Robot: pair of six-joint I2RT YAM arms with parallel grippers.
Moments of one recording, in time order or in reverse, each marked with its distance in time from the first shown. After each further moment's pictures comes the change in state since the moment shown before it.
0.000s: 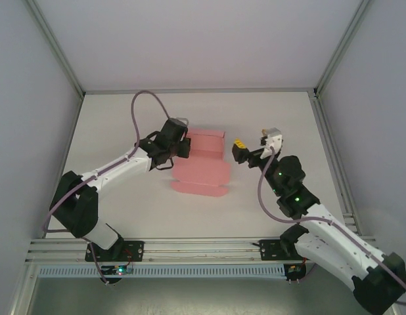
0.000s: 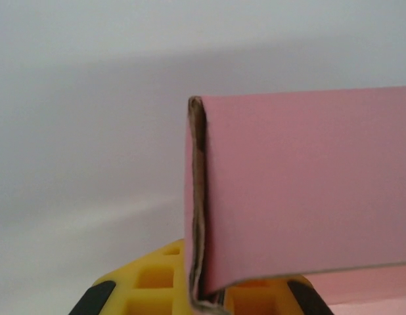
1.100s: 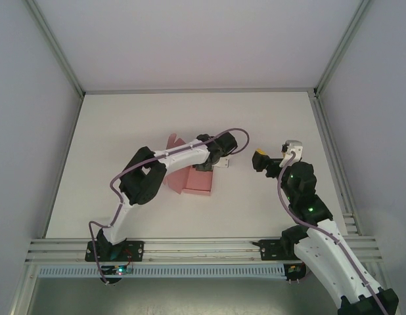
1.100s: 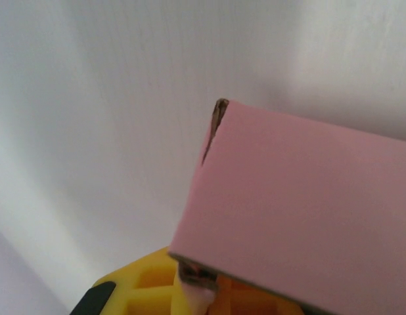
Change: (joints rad) left arm -0.224 0.646 0.554 -0.459 -0.364 1.086; right arm -0.235 -0.186 -0.056 -0.375 -0.083 0.176
